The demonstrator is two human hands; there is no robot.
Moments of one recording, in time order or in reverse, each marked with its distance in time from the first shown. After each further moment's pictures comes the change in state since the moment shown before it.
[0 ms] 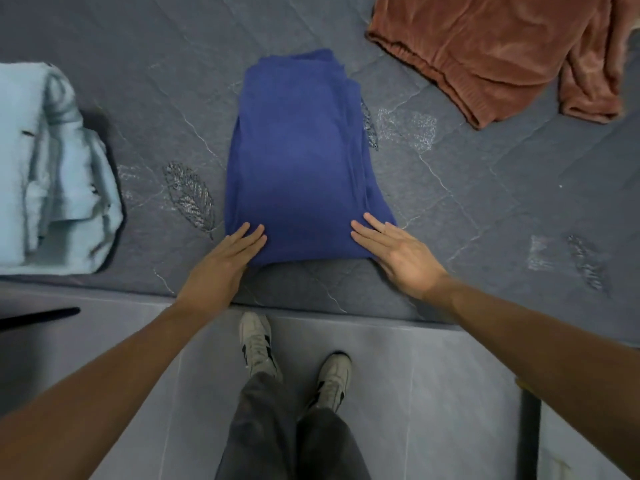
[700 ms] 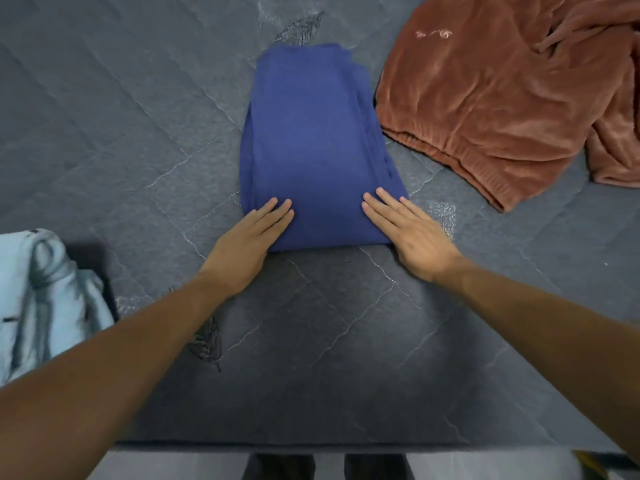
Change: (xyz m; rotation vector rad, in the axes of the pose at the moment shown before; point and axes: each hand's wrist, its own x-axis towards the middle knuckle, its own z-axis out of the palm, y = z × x) left_hand 0.229 -0.082 -0.070 0.227 -0.088 0.134; right_hand 0.168 0.117 -0.075 -0.243 0.053 0.110
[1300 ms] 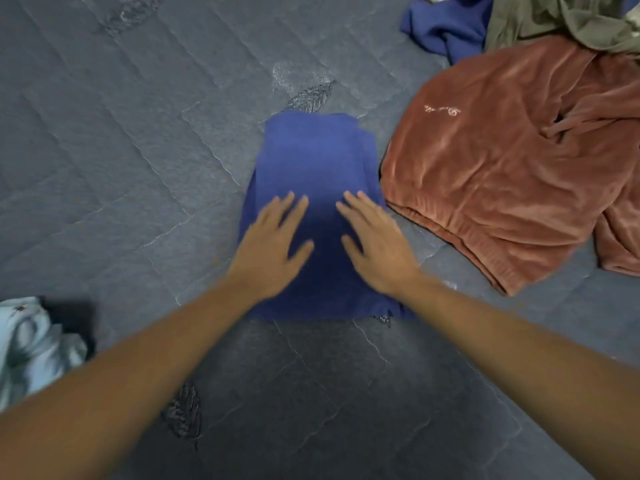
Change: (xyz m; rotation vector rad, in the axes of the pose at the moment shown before) left_hand 0.112 0.004 -0.040 -0.183 0.203 -0.276; right_hand 0.119 0.002 -0.049 0.388 0.236 0.119
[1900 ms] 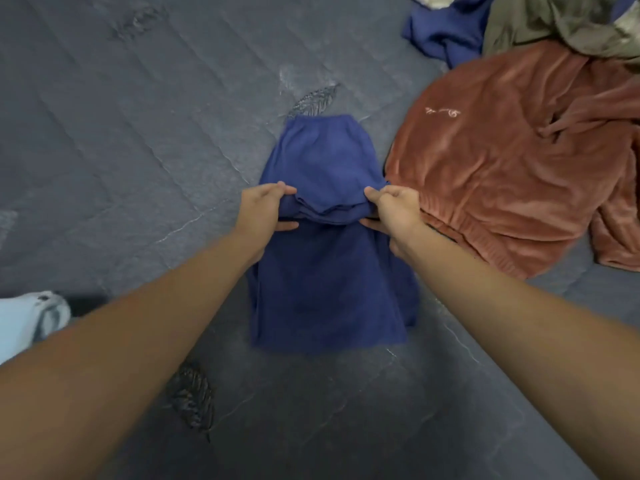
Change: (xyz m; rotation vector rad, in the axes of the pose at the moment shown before) left_hand 0.045 0.003 -0.035 -1.080 0.195 -0.696; right_hand 0.054 -0.015 -0.022 1.065 0.263 0.874
